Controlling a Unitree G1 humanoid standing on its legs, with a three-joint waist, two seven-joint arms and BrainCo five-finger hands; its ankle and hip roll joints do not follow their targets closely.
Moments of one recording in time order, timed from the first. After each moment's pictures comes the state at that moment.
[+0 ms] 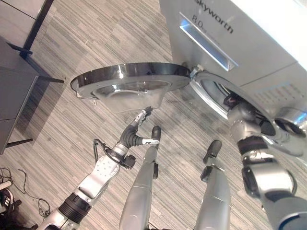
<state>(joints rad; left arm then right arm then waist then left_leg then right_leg) -0.22 0.52 -0.45 -0.09 -0.29 -0.16 0.10 -0.74 -0.40 0.05 0.69 0.66 -0.26 -0.34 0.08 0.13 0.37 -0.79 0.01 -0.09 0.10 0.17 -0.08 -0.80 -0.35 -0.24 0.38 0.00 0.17</state>
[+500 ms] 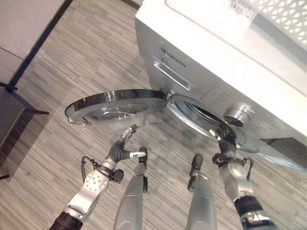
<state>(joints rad) 0.03 0.54 -0.32 0.01 -0.25 -0.13 0.03 -0.11 -0.33 0.06 0.55 0.57 -0.21 -0.11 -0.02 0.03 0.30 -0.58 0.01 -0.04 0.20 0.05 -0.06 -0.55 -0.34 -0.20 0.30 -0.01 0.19</state>
